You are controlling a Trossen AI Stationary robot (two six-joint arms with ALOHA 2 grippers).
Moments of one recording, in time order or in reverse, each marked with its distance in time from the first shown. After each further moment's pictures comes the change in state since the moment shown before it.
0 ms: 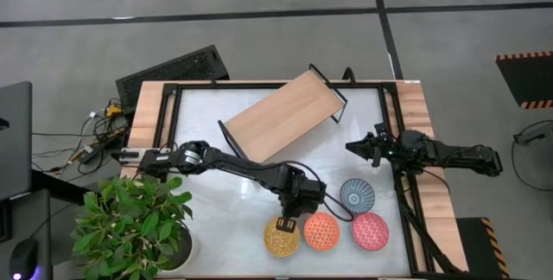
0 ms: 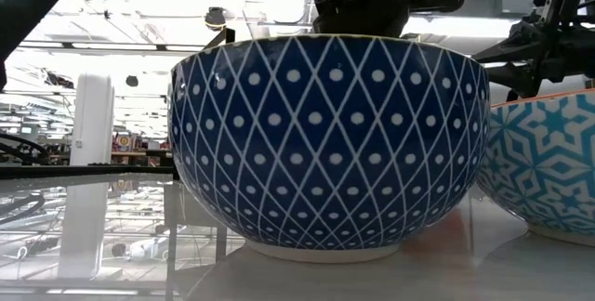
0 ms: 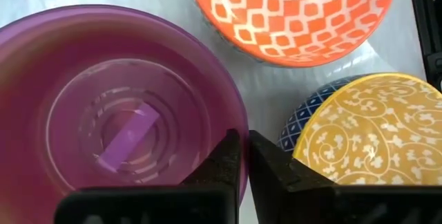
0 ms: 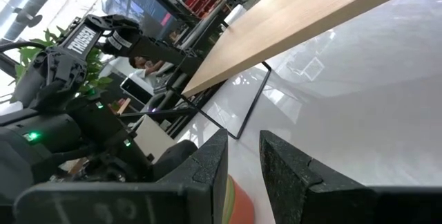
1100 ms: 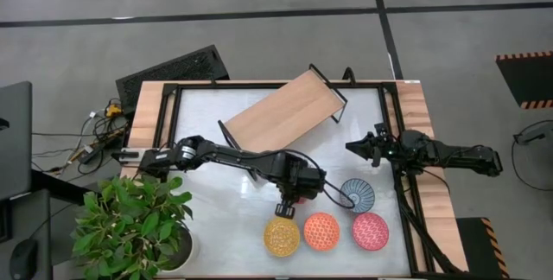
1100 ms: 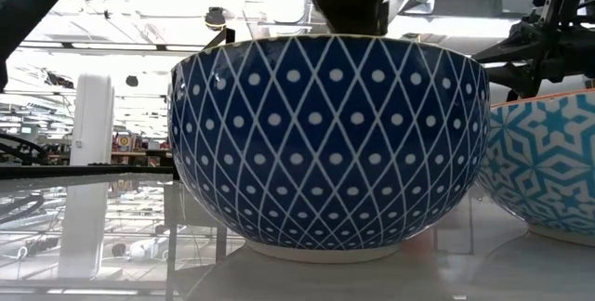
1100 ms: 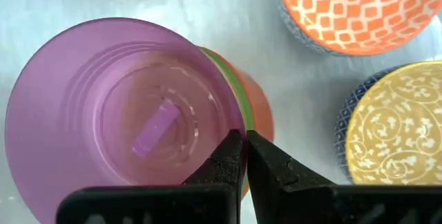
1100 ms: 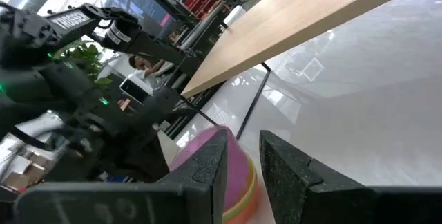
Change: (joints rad) left arm 0.034 -0.044 0.133 -0.173 -0.202 0.065; right arm -0.002 0.000 0.000 0.000 0.002 0.000
